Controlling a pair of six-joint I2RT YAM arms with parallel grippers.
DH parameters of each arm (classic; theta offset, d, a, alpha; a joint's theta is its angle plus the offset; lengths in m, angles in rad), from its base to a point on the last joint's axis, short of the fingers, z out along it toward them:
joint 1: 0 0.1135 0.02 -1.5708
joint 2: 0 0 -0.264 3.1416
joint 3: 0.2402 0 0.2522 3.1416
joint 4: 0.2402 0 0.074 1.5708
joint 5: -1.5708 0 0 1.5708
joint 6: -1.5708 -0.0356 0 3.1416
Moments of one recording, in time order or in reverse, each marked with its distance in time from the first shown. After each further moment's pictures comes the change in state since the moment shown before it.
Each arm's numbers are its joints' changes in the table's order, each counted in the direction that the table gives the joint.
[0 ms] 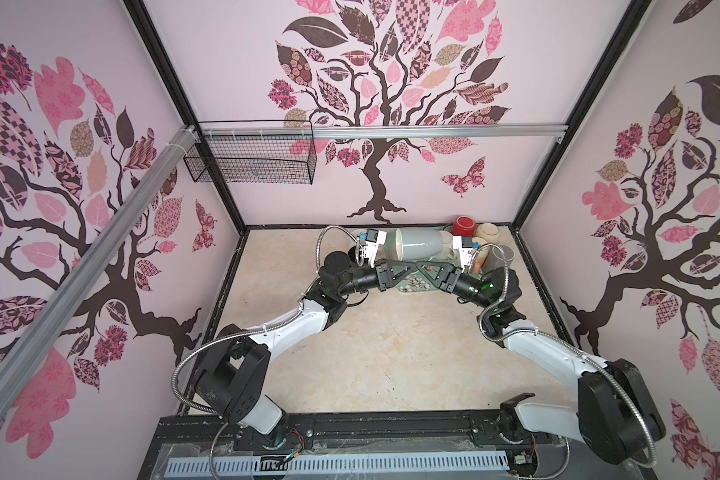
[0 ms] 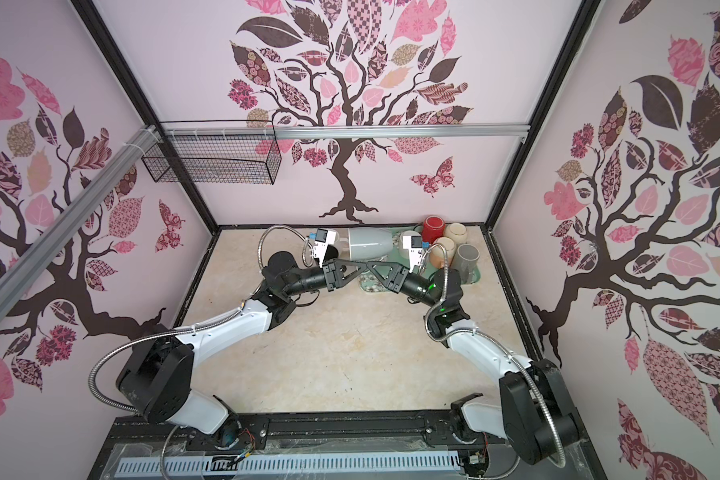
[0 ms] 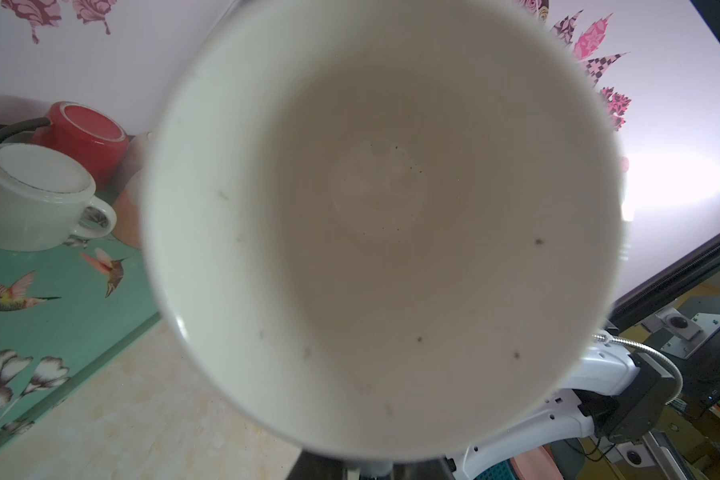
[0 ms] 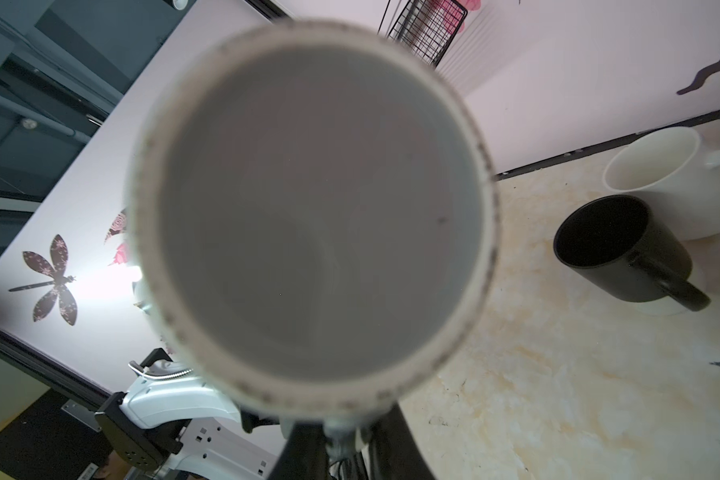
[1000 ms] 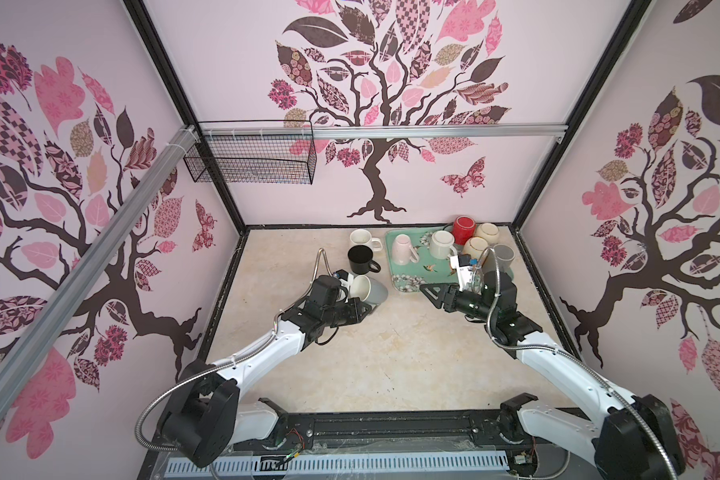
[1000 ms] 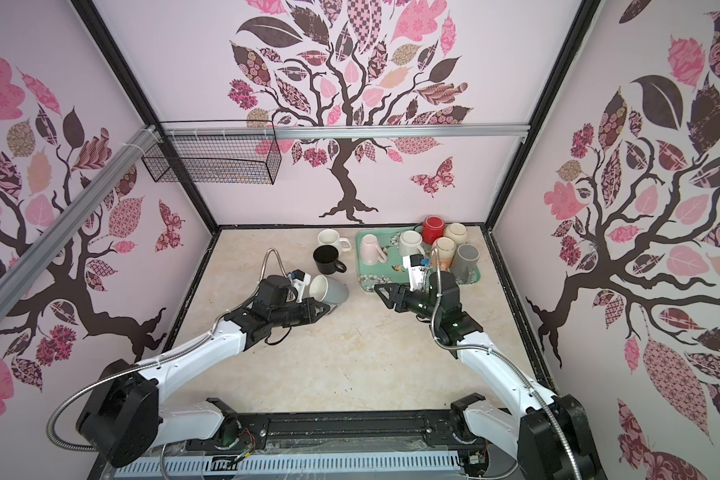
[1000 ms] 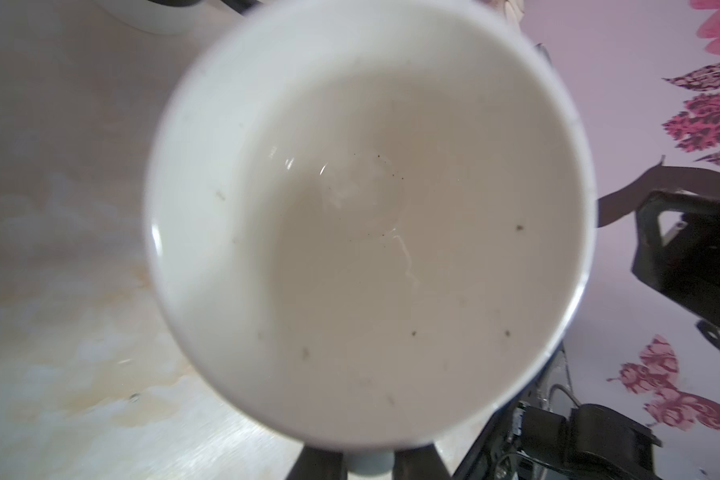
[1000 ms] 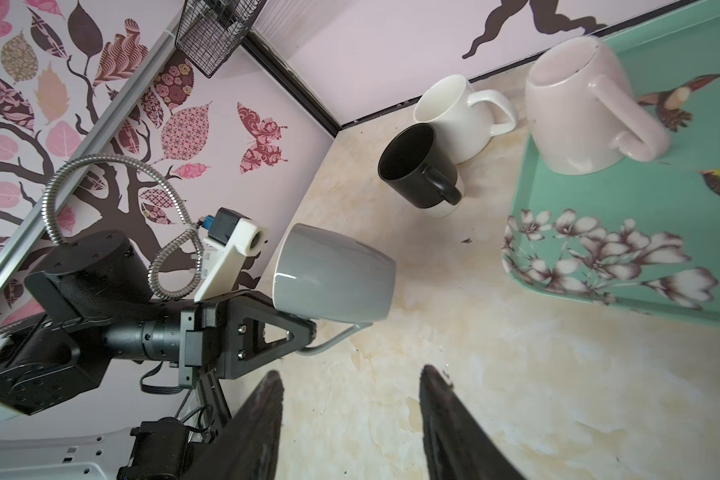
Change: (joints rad) left arm 0.073 -0.276 -0.222 0.865 0.404 -0.228; right arm 0.000 -0.192 -0.018 0.668 -0.202 0.448
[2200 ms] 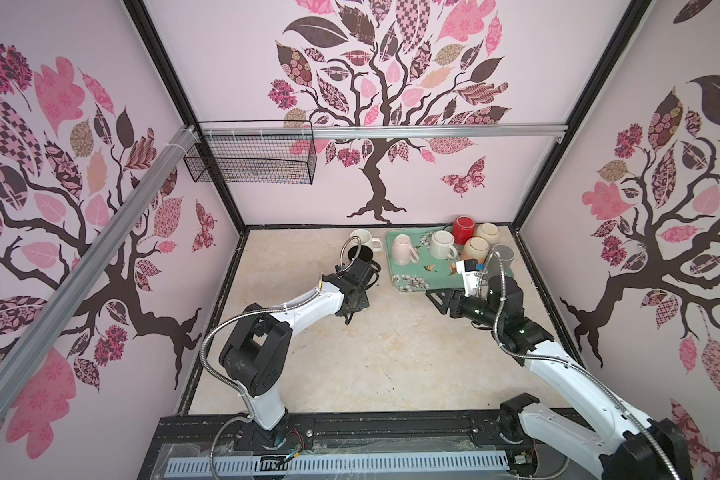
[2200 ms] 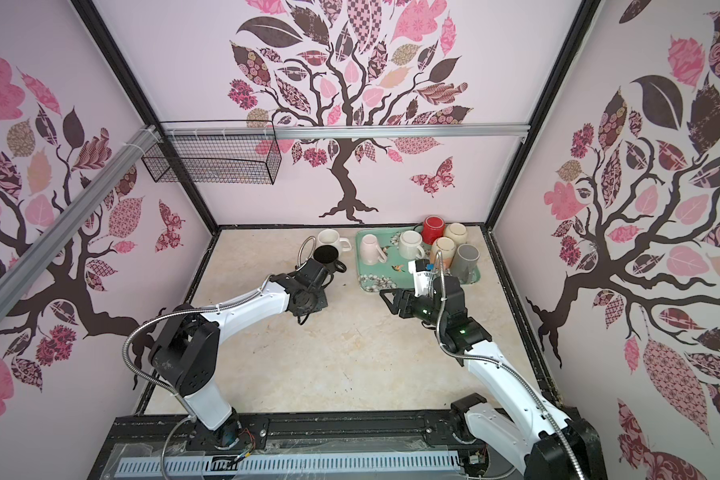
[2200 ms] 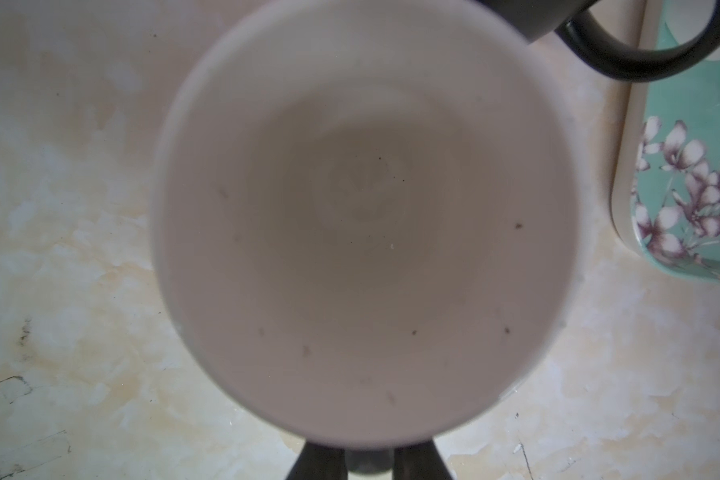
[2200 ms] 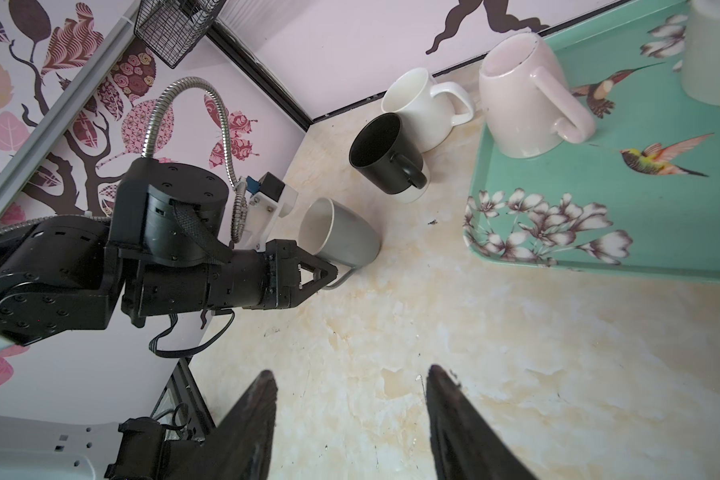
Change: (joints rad) left arm -0.079 0.480 0.477 0.483 0.531 0.204; right arm 0.000 -0.089 0.000 0.167 -0.066 0.048
